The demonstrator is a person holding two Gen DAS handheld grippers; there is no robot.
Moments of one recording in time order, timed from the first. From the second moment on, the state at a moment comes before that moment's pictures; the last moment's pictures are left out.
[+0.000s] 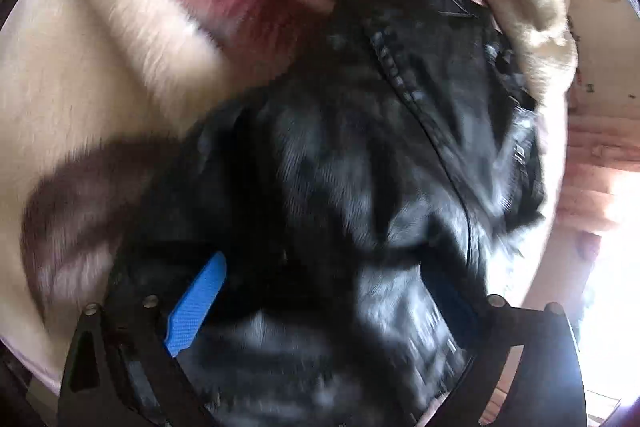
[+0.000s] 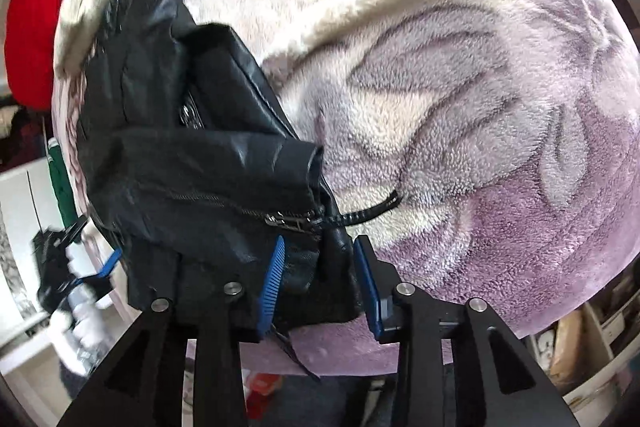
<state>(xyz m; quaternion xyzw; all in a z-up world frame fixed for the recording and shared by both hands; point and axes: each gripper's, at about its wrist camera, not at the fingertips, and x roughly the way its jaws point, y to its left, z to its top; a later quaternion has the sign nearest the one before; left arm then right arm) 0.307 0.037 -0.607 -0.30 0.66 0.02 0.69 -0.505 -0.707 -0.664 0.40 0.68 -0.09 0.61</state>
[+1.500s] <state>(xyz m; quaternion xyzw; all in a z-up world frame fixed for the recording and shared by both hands) 0.126 -0.293 -0.581 0.05 0.66 -0.07 0.74 -0.439 -0.852 -0.618 0.34 0.71 -0.02 0.62</state>
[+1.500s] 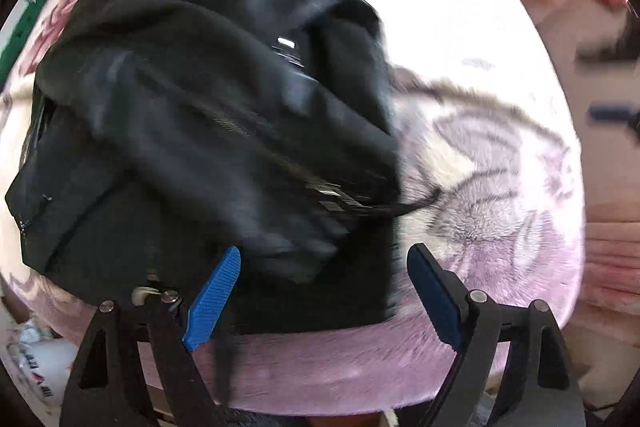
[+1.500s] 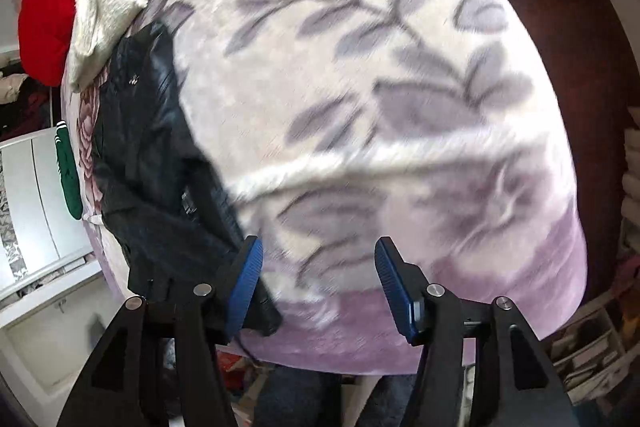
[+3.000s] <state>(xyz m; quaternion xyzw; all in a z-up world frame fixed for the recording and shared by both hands) 0.125 -0.038 -0.483 -0.23 0.54 0.08 0.81 -0.130 -0.448 -0.559 0.18 0.70 0.26 0.64</state>
